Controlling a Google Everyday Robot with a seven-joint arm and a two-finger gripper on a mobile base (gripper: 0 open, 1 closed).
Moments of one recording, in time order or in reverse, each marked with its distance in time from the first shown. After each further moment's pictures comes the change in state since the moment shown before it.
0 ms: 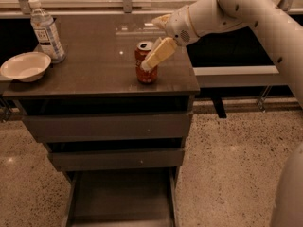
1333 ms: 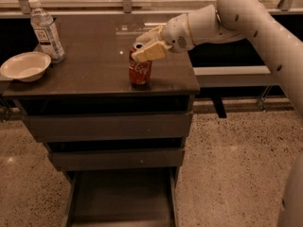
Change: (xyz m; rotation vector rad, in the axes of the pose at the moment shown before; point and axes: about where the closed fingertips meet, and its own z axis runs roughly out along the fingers) arm -0.008 0.022 0.014 -0.077 -0.129 0.080
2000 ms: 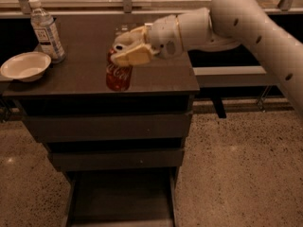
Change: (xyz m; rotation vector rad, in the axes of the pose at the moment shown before) arm -0.055 0.074 0.016 -0.117 -0.151 -0.034
